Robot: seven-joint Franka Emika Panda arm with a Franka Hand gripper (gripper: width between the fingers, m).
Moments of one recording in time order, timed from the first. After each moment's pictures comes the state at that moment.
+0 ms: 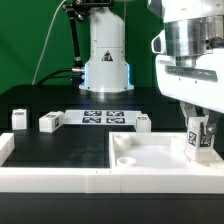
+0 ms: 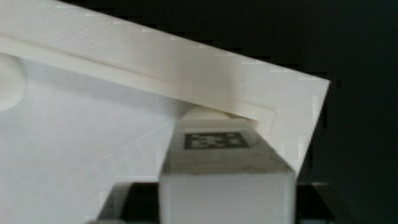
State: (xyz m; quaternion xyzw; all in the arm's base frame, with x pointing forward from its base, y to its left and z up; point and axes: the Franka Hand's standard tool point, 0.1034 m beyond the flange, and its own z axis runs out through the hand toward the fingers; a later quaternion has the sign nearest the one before) arm 0.620 0.121 0.080 -0.80 0.59 0.01 0.08
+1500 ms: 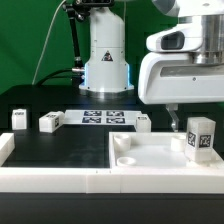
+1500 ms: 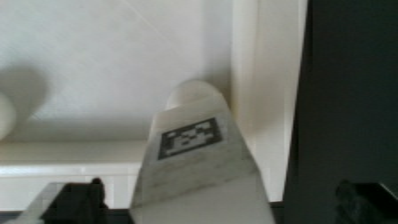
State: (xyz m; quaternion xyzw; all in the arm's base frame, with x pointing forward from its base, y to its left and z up) arm 0.622 0.123 0.083 -1.00 -0.06 -0.03 0.02
